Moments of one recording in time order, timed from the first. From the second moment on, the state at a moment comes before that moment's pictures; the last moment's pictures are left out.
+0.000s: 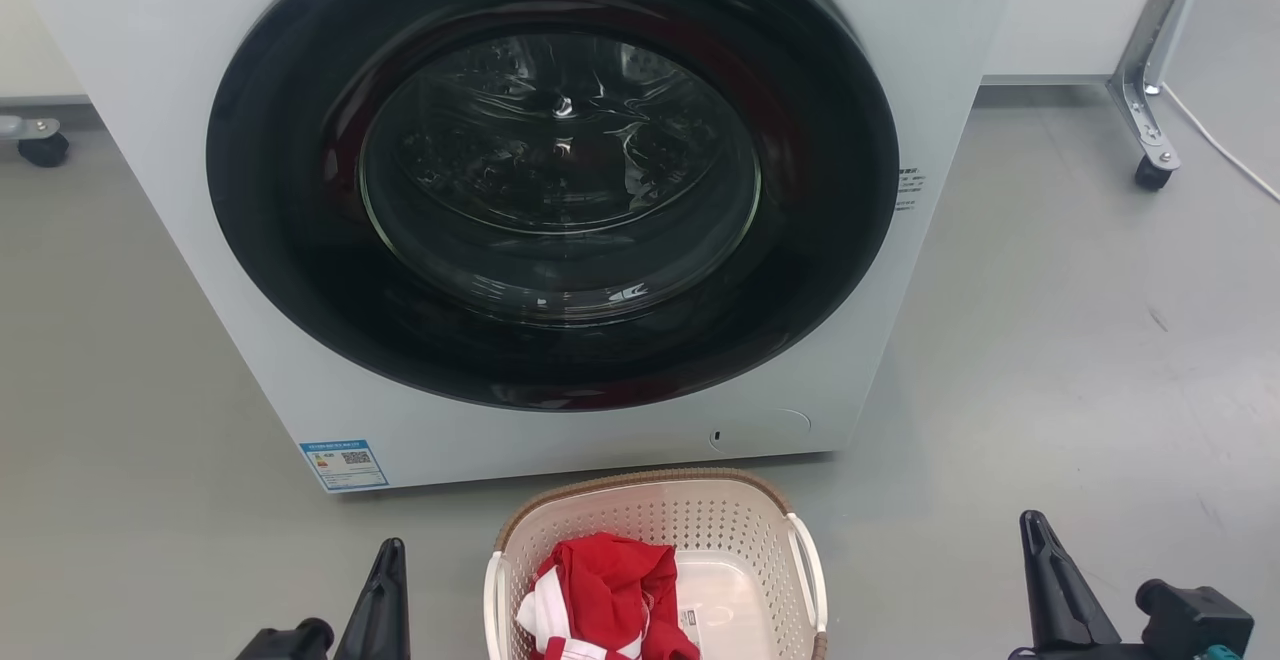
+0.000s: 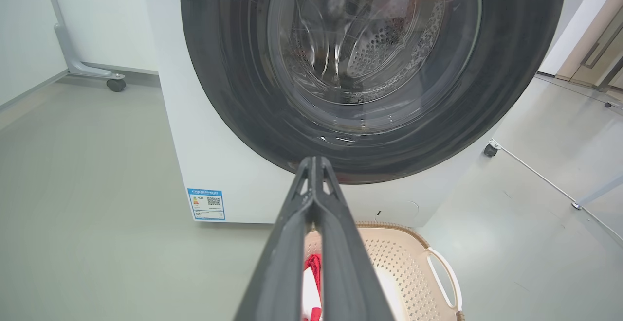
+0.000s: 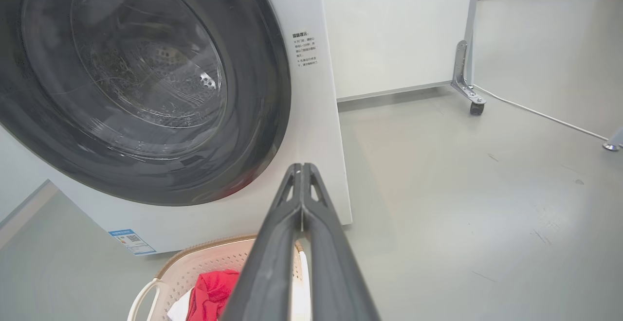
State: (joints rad) left arm 0.09 0.09 -0.21 0.12 -0.36 0.11 -0.17; right arm 0.04 -0.24 0.29 0.15 0.47 -0.11 -0.23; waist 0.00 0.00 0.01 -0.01
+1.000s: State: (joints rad) left arm 0.04 0.07 -0.11 0.18 -0.79 0.03 -0.07; right arm 0.00 -0.17 0.14 0.20 0.86 -0.03 -0.11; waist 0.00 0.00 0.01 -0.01
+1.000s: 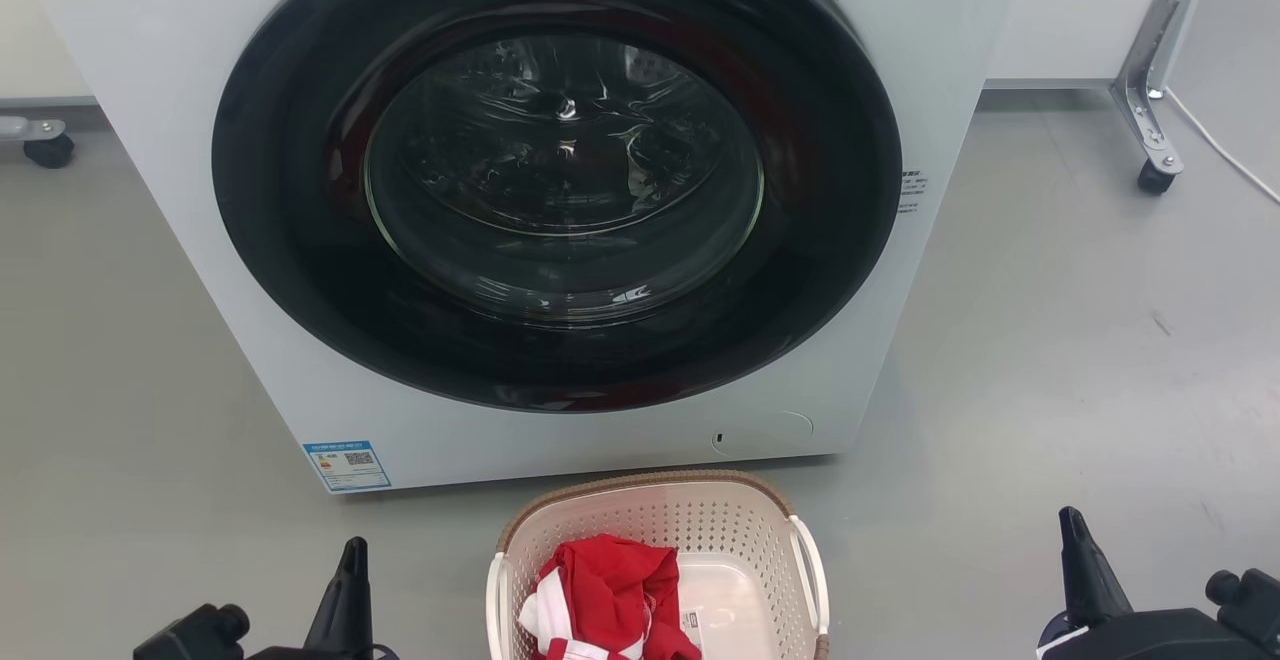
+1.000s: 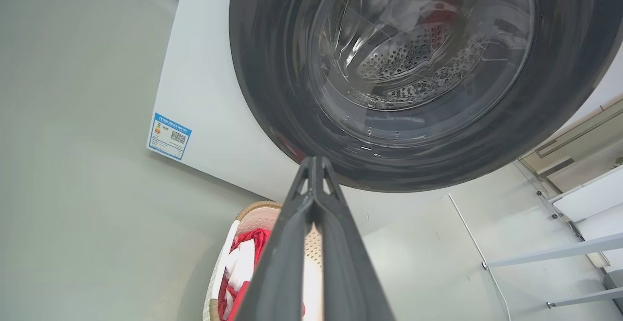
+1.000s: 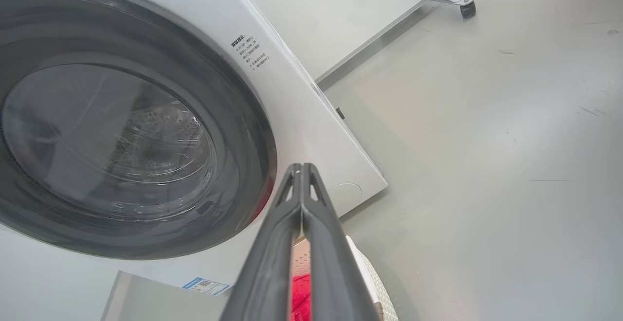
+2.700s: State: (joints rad) left arm -0.06 0.05 0.06 0.27 -1.45 -0.10 0.08; right arm -0.07 -0.07 -0.08 0.28 1.47 0.09 0.07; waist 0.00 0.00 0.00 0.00
